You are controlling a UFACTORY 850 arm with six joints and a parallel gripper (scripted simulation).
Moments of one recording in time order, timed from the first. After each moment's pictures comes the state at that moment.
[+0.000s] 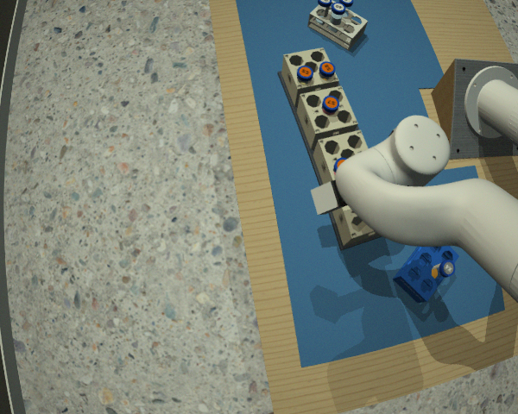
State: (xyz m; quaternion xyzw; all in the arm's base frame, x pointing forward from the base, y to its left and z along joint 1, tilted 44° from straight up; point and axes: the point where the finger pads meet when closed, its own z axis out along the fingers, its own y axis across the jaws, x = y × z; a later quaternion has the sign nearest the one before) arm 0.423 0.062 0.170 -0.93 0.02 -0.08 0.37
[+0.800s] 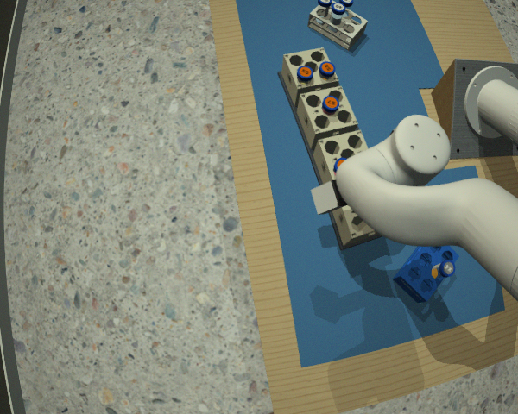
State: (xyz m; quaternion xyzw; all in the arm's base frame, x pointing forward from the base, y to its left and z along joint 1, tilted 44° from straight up) arm 0.423 0.060 0.171 -0.93 0.02 -0.08 0.37
